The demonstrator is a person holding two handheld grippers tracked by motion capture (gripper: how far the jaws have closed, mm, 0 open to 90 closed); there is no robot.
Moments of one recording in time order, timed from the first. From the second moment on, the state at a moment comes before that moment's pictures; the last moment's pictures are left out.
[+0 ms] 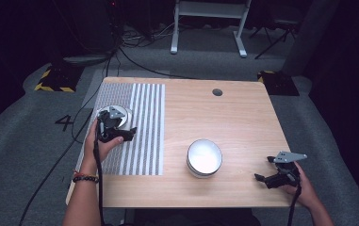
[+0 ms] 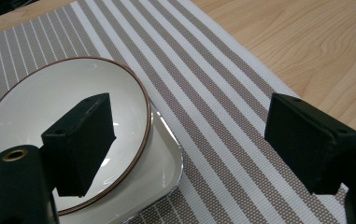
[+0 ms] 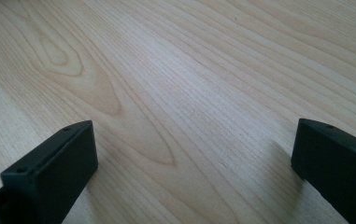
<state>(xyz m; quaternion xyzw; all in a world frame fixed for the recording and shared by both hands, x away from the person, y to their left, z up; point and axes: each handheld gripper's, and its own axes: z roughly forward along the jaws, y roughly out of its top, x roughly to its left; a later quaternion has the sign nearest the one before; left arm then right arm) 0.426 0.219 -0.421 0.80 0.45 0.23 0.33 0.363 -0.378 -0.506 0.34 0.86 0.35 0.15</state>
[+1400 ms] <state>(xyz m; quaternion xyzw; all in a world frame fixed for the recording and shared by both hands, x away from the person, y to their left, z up) 0.368 0.165 -0.437 0.86 0.35 0.22 0.30 0.363 -0.378 -0.506 0.34 0.86 0.35 0.15</state>
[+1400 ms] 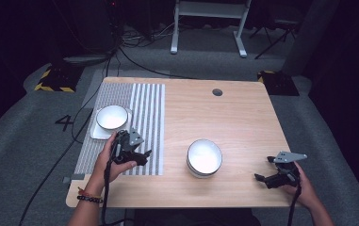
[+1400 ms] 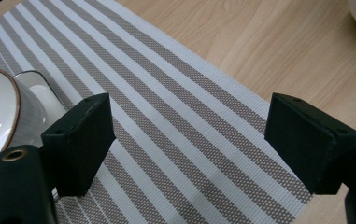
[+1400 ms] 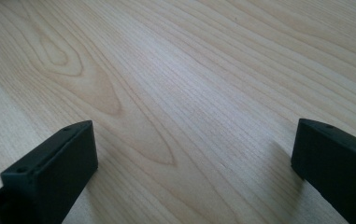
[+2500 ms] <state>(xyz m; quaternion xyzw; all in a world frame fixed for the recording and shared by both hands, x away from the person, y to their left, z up) 0.343 0.126 -0.465 0.89 0.29 0.19 0.28 0.363 -0.378 -0.506 0.34 0.86 0.35 0.15</state>
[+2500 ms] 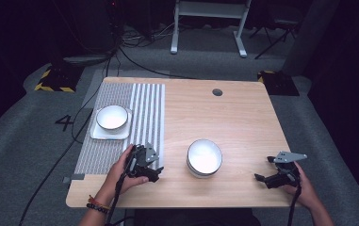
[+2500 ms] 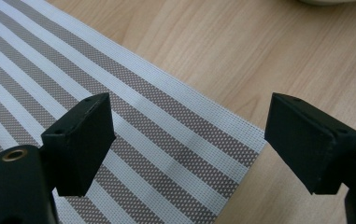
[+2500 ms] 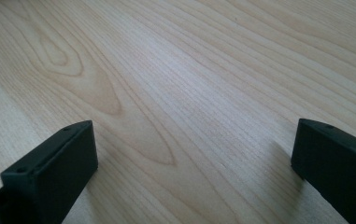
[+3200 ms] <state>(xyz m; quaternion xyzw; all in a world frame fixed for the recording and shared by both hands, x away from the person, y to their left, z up) 0.328 0.121 -0.484 0.91 0.28 0.17 0.26 0.363 -0.378 -0.506 0.34 0.86 0.35 0.15</state>
